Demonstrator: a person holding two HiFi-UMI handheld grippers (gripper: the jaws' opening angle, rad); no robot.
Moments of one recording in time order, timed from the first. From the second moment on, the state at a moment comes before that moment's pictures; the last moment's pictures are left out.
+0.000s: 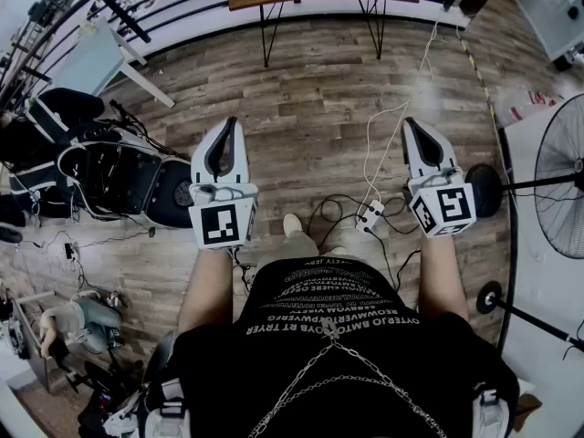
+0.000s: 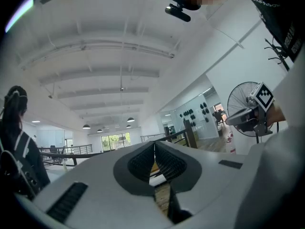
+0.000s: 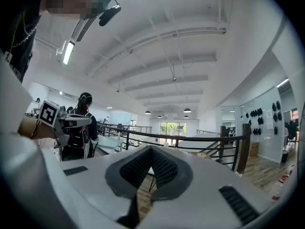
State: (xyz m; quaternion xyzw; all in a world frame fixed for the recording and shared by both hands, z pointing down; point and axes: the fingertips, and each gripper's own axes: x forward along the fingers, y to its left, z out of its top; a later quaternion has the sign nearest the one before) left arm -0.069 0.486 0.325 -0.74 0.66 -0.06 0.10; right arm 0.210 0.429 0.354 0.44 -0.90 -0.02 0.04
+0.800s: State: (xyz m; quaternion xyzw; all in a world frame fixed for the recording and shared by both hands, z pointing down) left arm -0.181 0.414 0.309 -0.79 0.61 0.01 0.05; right arm 0.111 0.396 0.308 0.44 -0.90 -0.03 0.02
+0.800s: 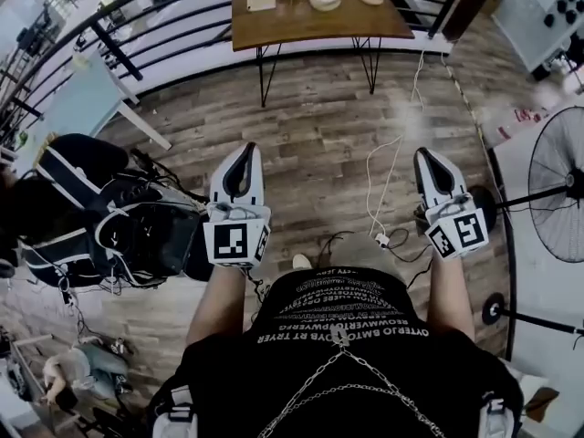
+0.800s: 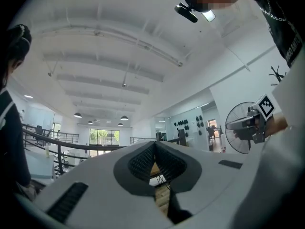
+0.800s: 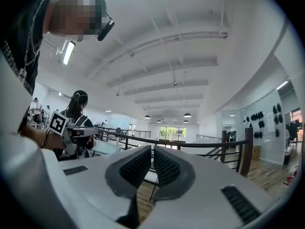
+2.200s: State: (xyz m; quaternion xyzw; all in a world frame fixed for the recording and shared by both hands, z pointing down) left arm -0.064 0.116 0.379 -0.79 0.61 -0.07 0.00; right arm 0.198 0.091 0.417 0.41 -0.91 0.06 0.06
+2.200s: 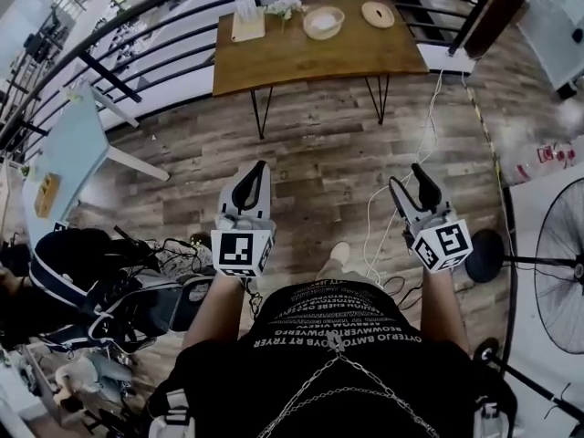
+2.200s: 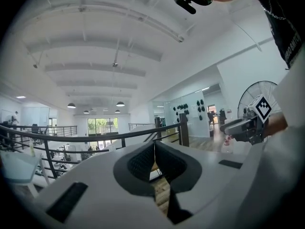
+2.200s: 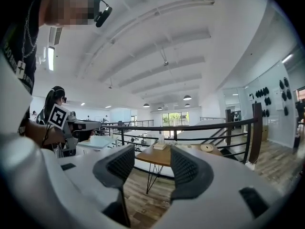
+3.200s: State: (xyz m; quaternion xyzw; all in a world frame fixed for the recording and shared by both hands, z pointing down) left arm -0.043 -0.012 0.367 -0.75 0.65 -0.09 0.06; right arm 0.195 -0.046 0.394 0.36 -0.93 0.06 0.03
